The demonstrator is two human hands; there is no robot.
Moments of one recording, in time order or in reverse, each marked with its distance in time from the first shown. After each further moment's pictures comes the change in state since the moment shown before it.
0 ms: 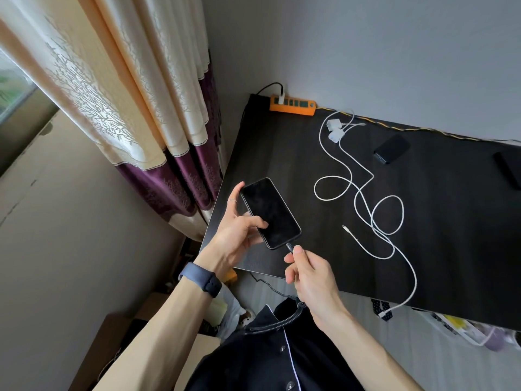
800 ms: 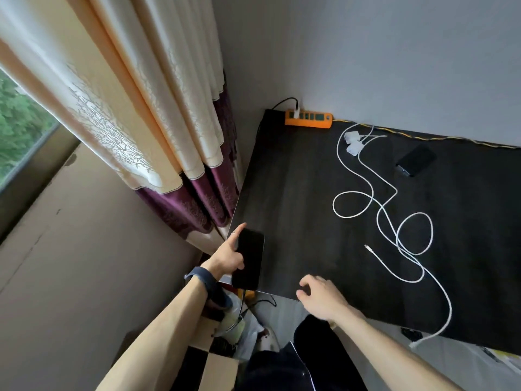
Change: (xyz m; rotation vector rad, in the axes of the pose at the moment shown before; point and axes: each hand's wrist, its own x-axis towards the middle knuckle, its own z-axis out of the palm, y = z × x) left_hand 0.054 -0.014 -0.086 0.822 0.079 -0.154; right_hand 0.103 0.067 -0.004 -1.048 -0.319 0.022
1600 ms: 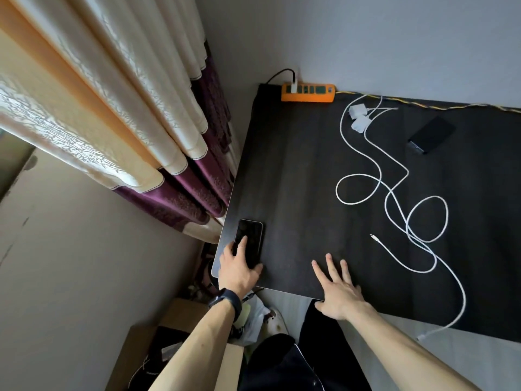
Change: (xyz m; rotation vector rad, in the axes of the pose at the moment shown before) left_hand 0.048 -0.063 0.066 0.519 0.344 -0.023; right_hand 0.046 0.057 0.017 -0.219 -0.215 0.086
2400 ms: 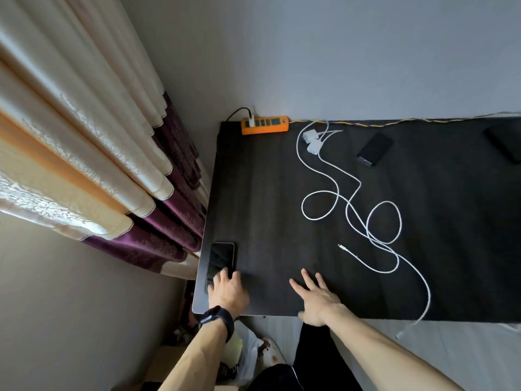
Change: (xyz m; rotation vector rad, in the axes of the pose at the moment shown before) left_hand 0.001 0.041 -0.008 0.408 -0.144 0.090; right_hand 0.003 0.001 -0.013 0.017 0.045 -0.019
